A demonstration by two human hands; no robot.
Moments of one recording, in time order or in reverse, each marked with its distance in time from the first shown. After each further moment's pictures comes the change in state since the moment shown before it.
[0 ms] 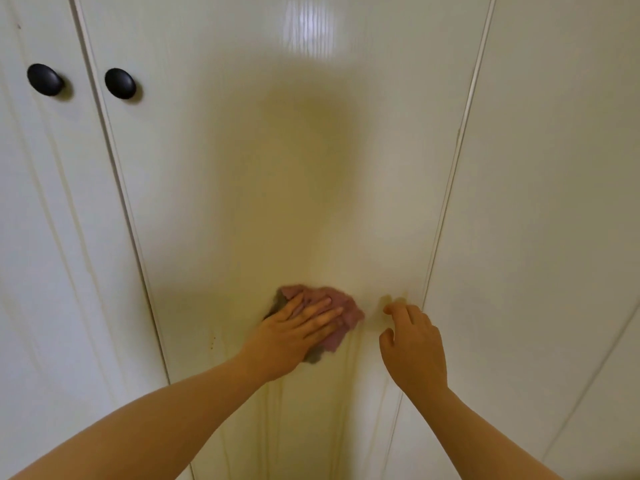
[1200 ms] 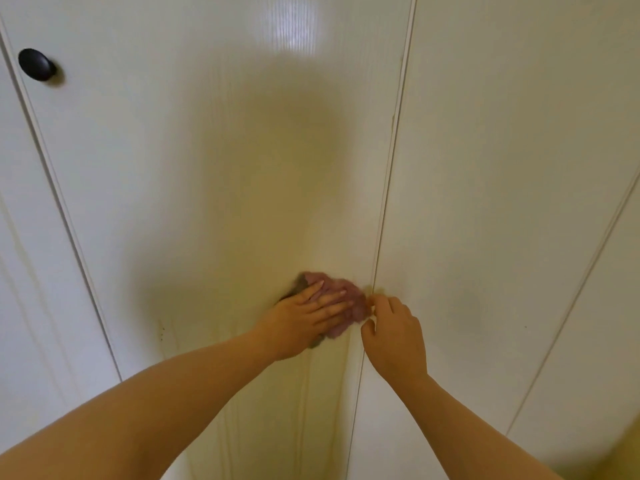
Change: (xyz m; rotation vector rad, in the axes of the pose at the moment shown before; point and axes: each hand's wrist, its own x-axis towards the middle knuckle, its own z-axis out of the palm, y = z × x) left_hand 0.083 0.043 -0.008 0.013 -0.098 0.145; right_hand -0.005 0.051 -0.023 0.038 -0.122 0.060
